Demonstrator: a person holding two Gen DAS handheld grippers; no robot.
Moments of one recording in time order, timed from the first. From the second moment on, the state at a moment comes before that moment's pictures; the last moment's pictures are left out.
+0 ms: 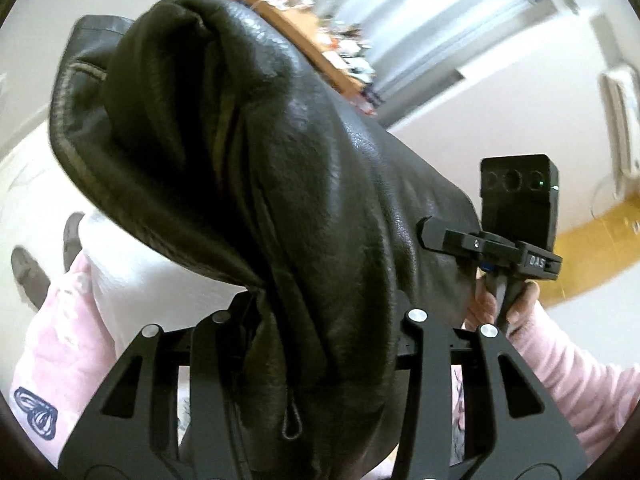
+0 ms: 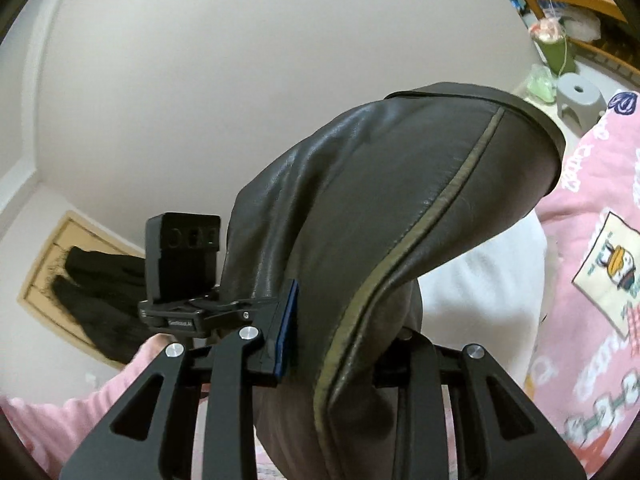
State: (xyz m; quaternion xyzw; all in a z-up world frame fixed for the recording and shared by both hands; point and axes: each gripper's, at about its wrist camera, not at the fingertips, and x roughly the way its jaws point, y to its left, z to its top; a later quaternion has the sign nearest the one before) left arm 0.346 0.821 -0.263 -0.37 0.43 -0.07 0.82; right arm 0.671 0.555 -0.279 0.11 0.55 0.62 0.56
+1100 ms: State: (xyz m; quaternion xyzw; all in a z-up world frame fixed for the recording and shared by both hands) left arm 0.310 0.835 -0.523 -0.45 0.49 -0.03 0.75; right arm 0.649 0.583 -0.484 -0.12 0.57 0.48 0.65
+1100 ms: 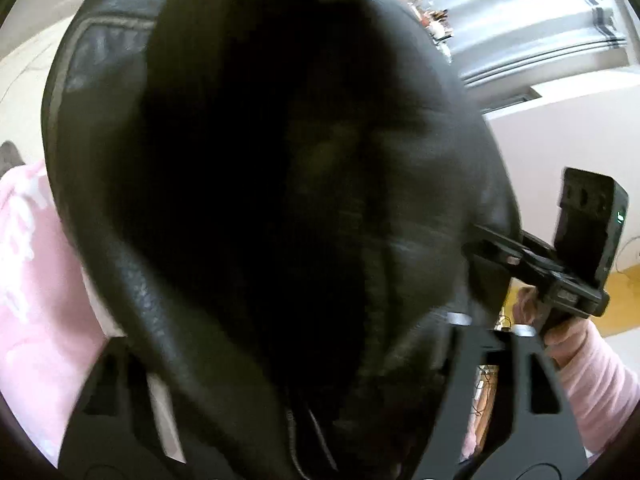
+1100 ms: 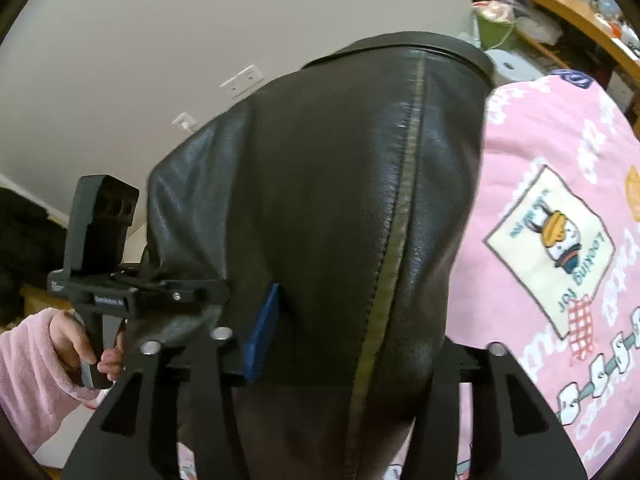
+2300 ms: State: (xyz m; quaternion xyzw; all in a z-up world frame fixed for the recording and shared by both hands) left arm 0.303 0.748 -0.340 -0.15 0.50 0.17 0.84; right arm 0.614 0.505 -0.406 -0.11 0.53 0.40 0.74
